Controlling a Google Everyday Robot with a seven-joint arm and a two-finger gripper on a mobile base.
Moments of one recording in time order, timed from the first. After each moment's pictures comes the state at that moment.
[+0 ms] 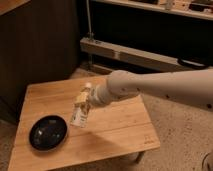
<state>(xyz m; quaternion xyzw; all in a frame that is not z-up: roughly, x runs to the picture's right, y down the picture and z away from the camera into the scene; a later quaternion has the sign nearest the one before) -0.101 0.067 0.670 -0.38 -0.08 0.73 0.56</state>
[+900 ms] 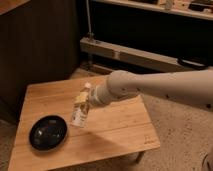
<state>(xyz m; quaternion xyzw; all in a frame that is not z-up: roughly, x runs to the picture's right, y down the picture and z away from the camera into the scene) -0.106 0.068 0.673 -0.40 -0.09 0.72 0.56</state>
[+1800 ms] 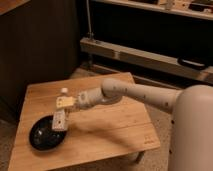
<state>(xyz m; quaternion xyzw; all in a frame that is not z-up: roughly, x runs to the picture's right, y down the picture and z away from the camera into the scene) -0.235 0.101 0.699 -0.62 -0.23 0.55 0.52</state>
